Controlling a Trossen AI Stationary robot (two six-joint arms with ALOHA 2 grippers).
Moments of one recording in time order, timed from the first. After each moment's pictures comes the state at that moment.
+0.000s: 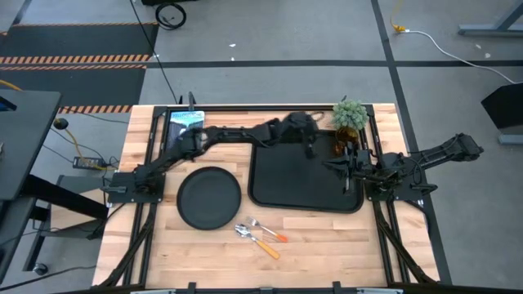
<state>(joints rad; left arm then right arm) 0.25 2.45 2.02 0.12 -0.01 0.06 0.25 0.40 0.06 0.50 0.42 0.13</state>
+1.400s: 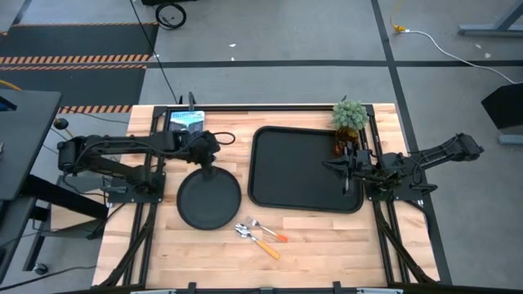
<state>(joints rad) 0.21 1.20 0.82 -0.68 -0.17 -0.18 0.25 0.41 0.06 0.50 0.42 0.13</state>
